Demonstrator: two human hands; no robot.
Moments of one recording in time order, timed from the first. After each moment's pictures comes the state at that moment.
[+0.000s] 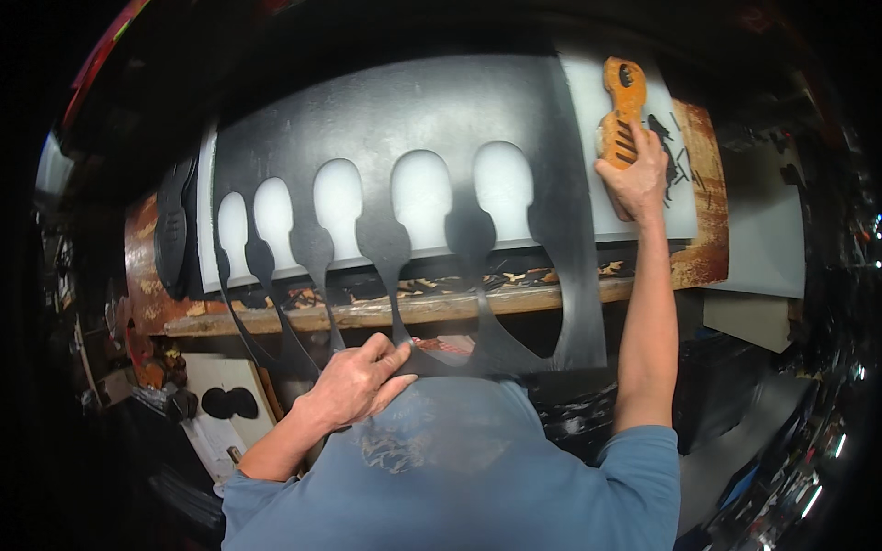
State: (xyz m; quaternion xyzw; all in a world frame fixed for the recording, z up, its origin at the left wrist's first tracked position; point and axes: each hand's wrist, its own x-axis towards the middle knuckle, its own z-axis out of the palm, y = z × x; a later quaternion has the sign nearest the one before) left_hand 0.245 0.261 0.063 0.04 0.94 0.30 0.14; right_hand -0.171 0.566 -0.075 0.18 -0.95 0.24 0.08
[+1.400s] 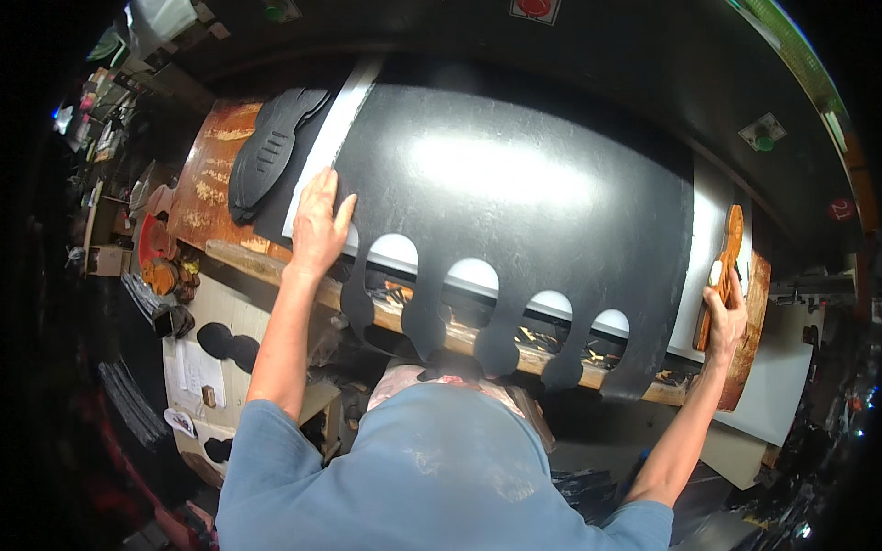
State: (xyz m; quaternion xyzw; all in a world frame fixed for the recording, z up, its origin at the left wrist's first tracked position) left_hand 0.243 0.021 0.001 -0.30 0.92 0.03 -0.24; right_hand -0.156 0.564 -0.026 0.09 -0.83 0.54 -0.08
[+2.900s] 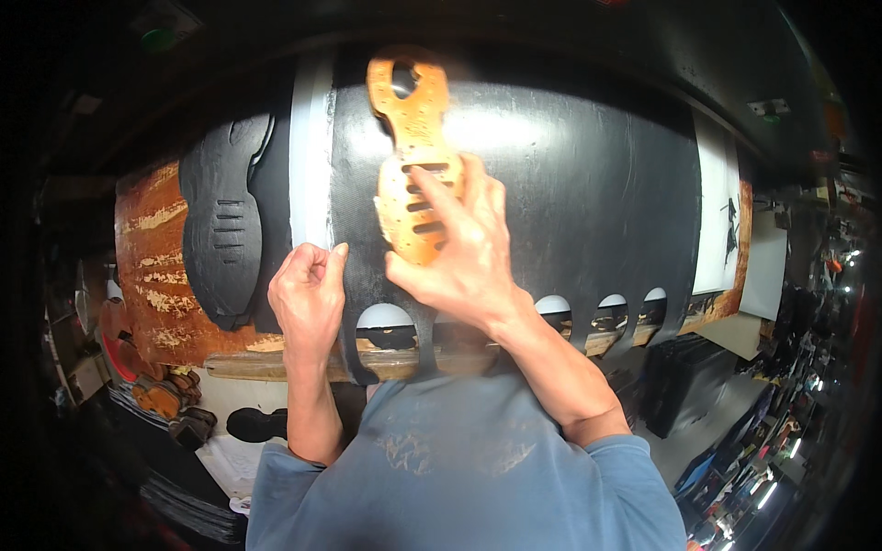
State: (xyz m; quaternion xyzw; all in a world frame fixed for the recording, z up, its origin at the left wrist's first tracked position) left_hand 0.252 -0.052 0.033 -0.38 0.85 0.34 -0.17; right_hand 0.106 0.097 0.037 0.37 -0.83 0.42 -0.04
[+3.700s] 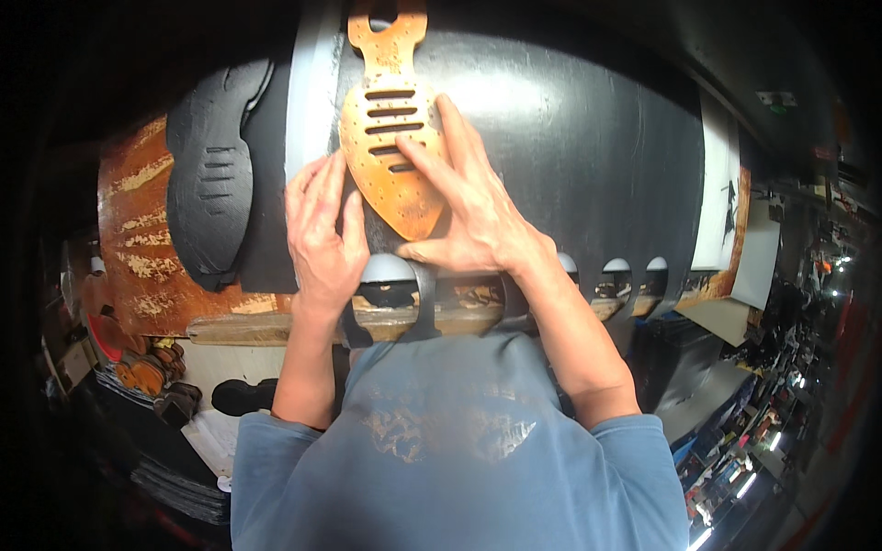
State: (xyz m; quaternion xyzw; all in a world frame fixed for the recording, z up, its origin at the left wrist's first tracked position) left_hand 0.248 -0.050 0.002 -0.16 0.91 0.26 -0.28; right_hand 0.093 0.113 0.000 0.53 -0.74 0.38 -0.13
